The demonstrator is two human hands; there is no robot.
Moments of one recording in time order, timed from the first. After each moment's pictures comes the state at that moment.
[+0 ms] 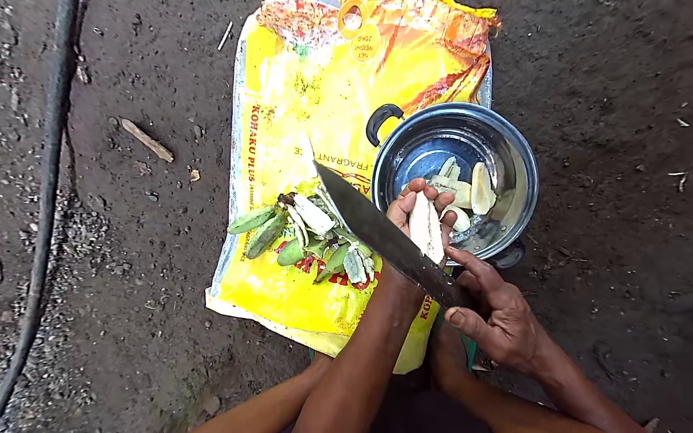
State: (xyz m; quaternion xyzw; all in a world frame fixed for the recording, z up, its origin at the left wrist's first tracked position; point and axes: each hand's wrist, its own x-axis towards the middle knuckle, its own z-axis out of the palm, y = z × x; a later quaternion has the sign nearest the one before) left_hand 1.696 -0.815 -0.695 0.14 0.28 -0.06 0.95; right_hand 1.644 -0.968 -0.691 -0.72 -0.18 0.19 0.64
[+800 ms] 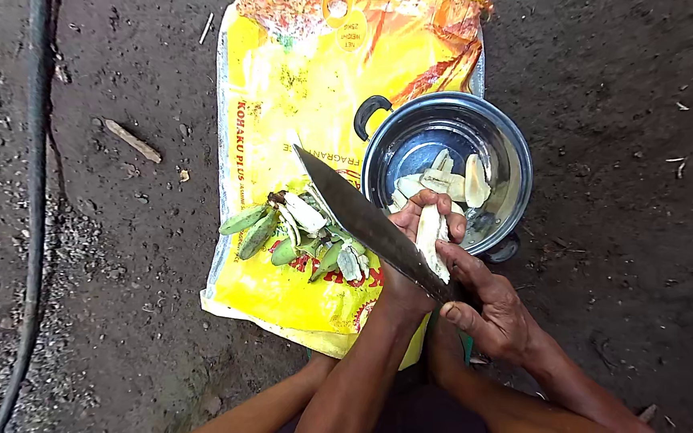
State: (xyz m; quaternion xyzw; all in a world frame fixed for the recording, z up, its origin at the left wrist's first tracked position) left_hand 1.681 -0.831 -0.690 0.14 0.21 -0.08 0.96; right_hand 1.646 -0.968 -0.697 -0.71 -0.20 0.17 0.66
